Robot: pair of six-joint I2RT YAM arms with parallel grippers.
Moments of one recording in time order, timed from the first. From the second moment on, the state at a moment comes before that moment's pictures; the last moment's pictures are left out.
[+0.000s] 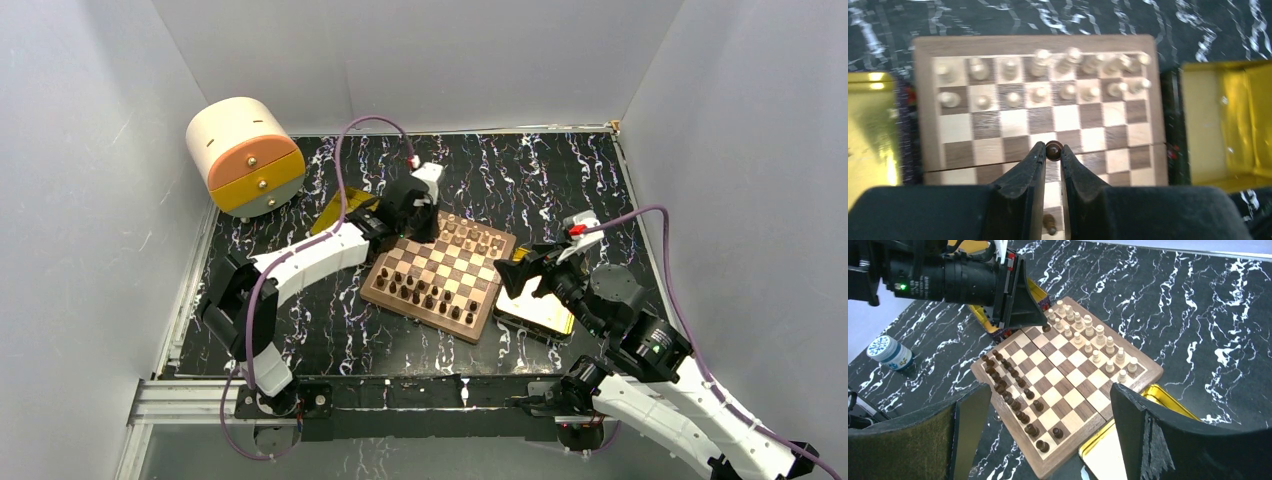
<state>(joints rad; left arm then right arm) -0.73 1.66 1.24 -0.24 -0.10 -0.32 0.85 0.47 0.73 -0.40 0.25 0.26</state>
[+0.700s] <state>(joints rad) -0.93 1.67 1.07 -0.02 0.08 -0.19 0.85 0.40 0.73 -0.50 0.34 0.28</state>
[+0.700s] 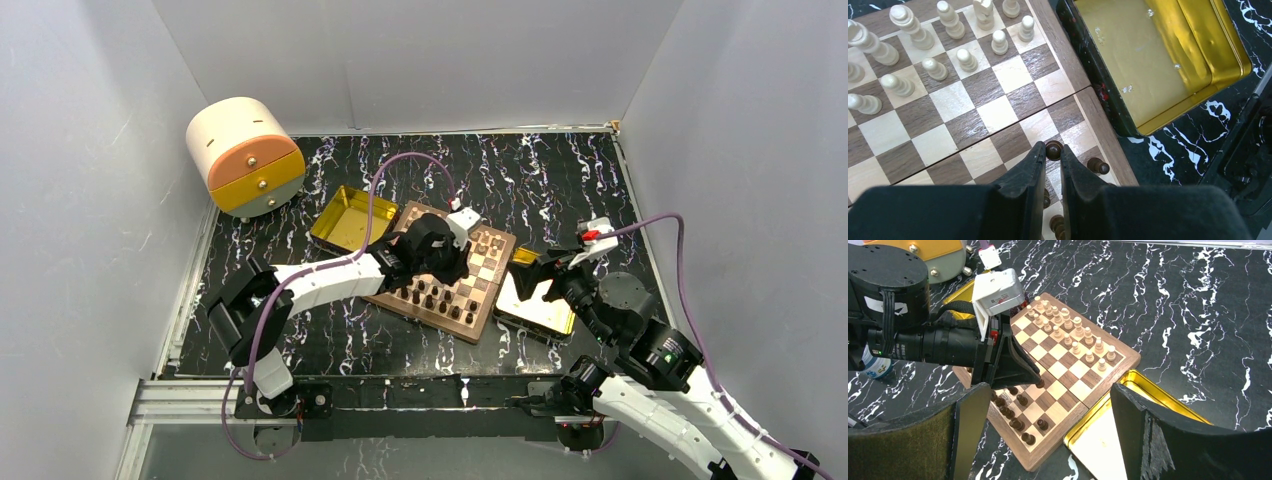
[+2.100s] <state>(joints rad) -0.99 1.68 0.95 0.05 0.15 -0.15 0.85 0.36 0.74 -0.54 0.38 0.28</state>
